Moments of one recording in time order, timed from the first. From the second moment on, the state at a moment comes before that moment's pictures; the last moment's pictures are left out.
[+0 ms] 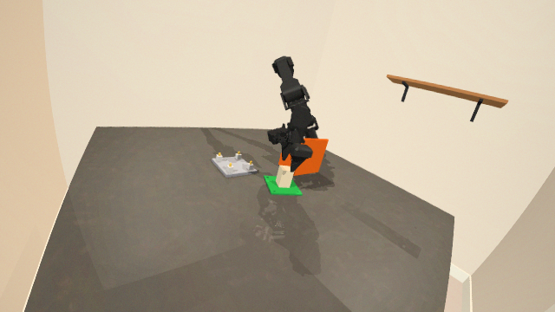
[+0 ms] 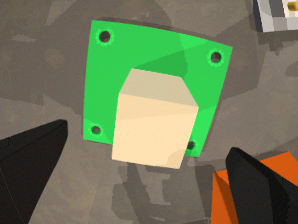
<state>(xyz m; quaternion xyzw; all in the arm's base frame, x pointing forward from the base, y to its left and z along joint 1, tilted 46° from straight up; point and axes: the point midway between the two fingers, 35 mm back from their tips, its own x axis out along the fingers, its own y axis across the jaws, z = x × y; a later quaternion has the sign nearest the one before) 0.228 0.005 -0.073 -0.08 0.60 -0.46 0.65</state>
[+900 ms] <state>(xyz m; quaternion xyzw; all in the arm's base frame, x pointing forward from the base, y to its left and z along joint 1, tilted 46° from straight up) 0.222 -0.025 -0.104 -0.08 0.60 -0.46 0.65</state>
